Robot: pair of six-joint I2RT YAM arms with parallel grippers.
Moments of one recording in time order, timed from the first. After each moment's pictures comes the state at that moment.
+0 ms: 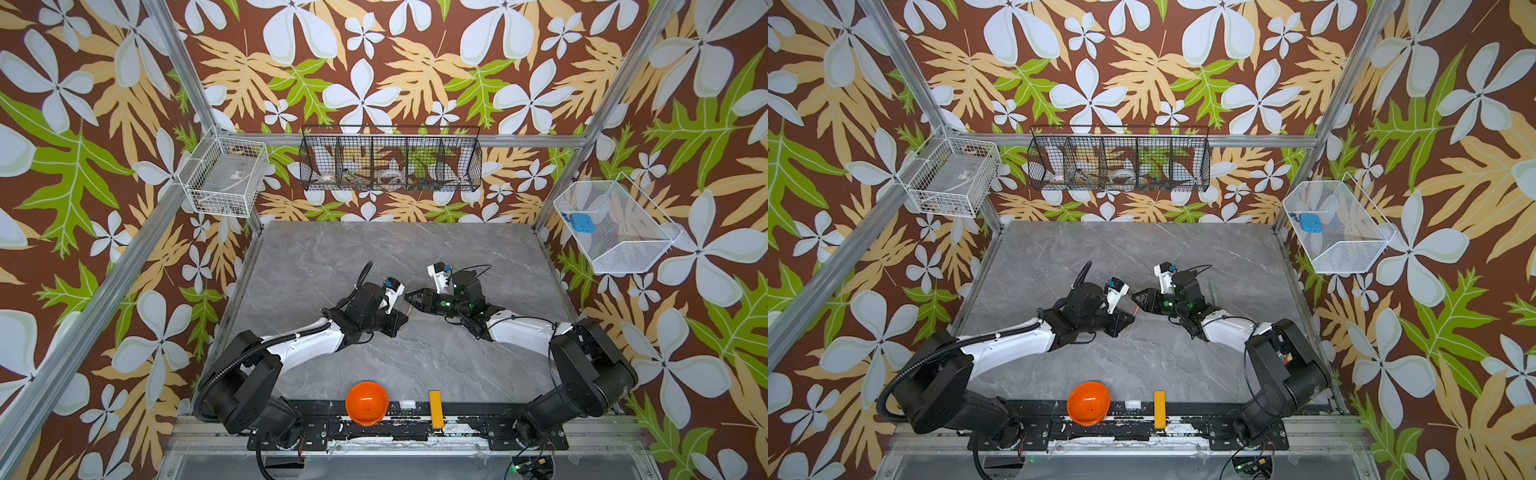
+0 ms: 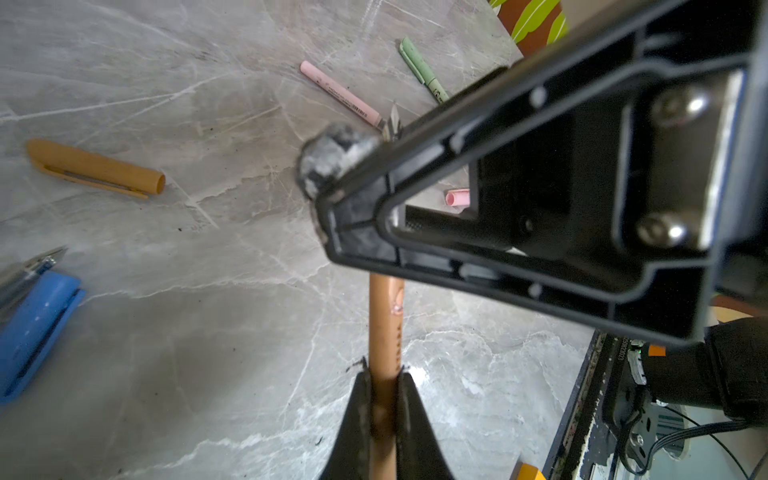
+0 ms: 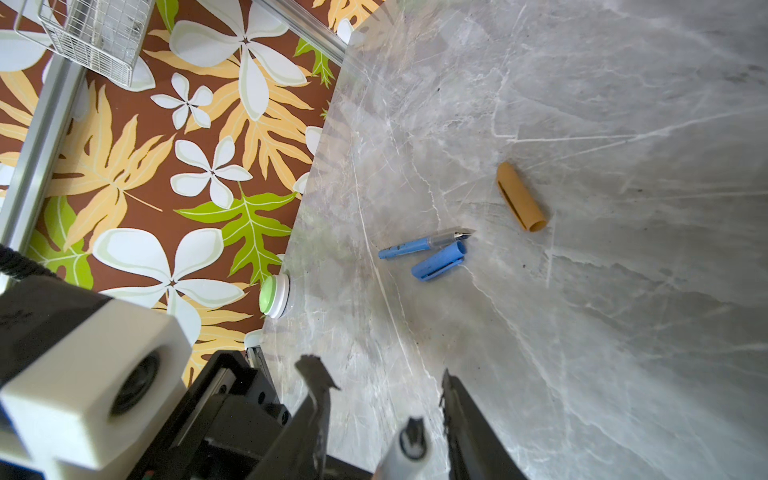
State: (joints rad) left arm -0.70 1.49 0.79 0.04 0.29 -0.35; right arm 0.51 1.57 0.75 0.36 -0.52 0.76
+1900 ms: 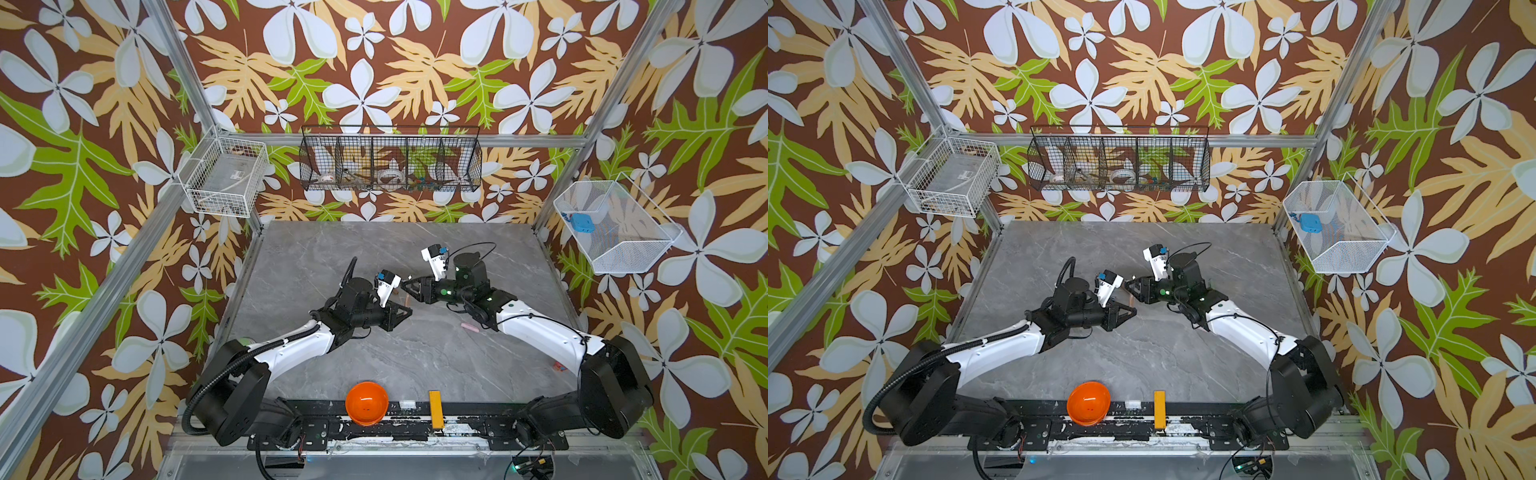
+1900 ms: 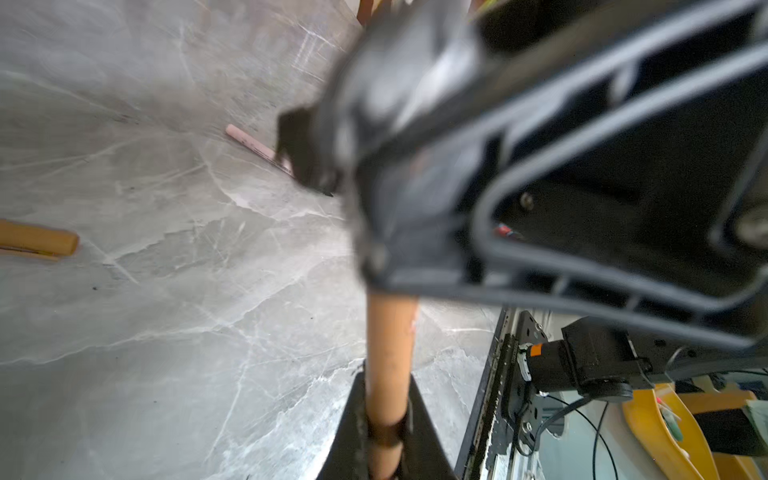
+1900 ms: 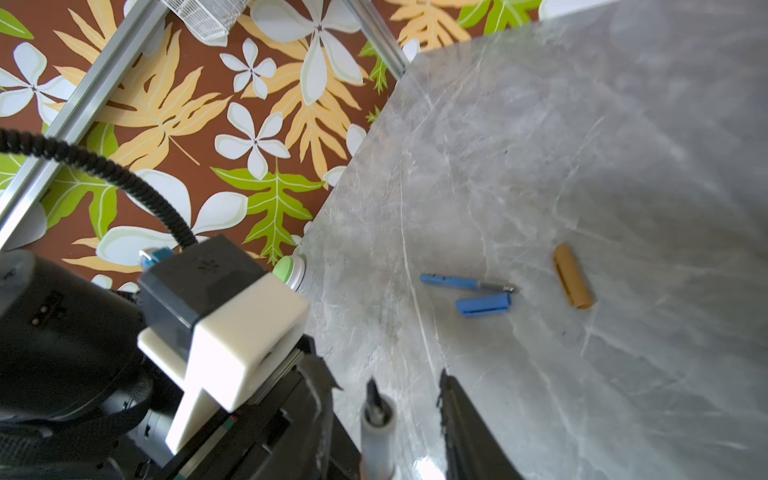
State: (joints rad) left arm -0.63 1.37 0.73 0.19 0.48 -0.45; right arm 0.53 1.45 1.01 0.02 -0.48 0.48
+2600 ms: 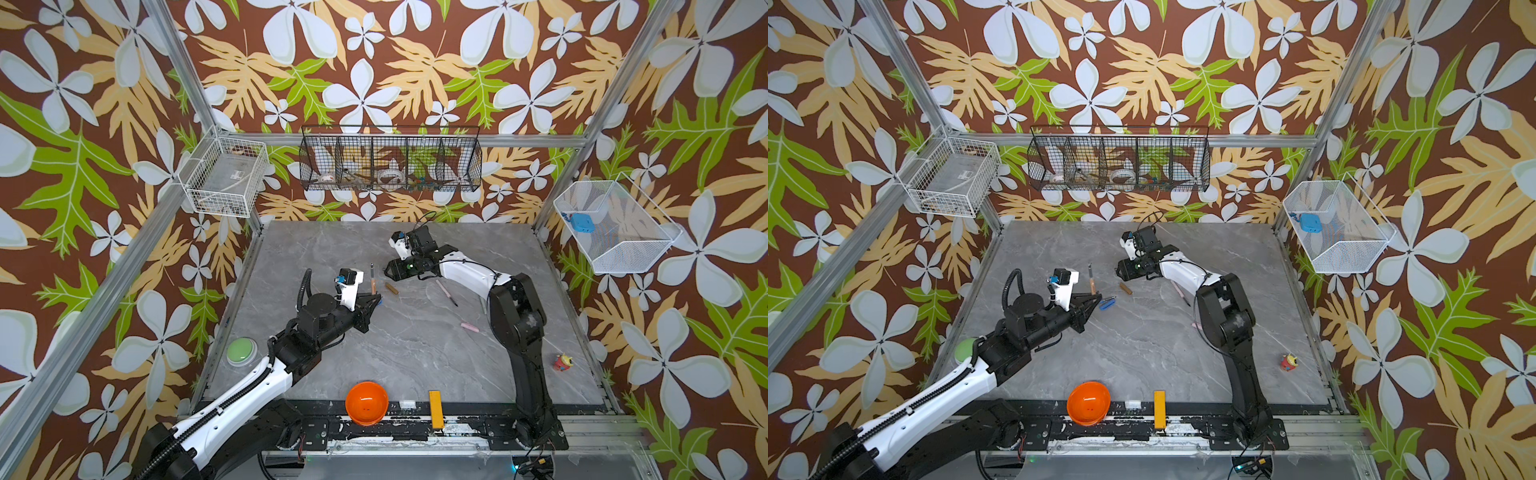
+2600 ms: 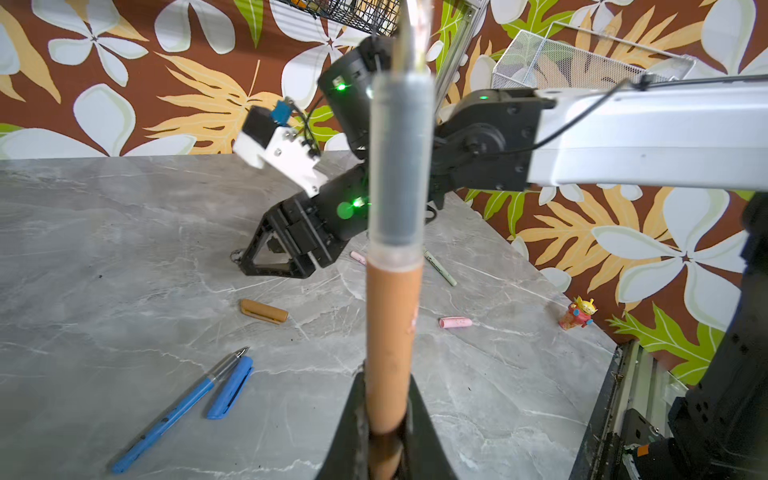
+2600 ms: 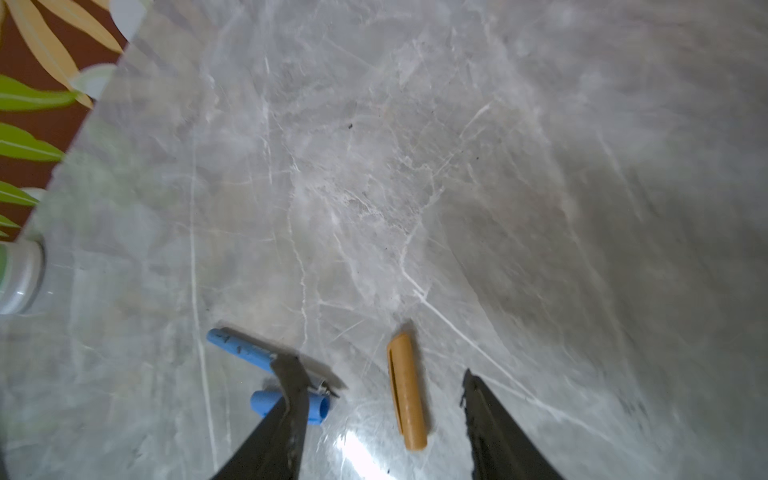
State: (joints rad) left arm -0.61 0.92 0.60 0.09 0.14 -0.33; right arm 0.54 2.25 1.84 -0.51 -0.29 0.11
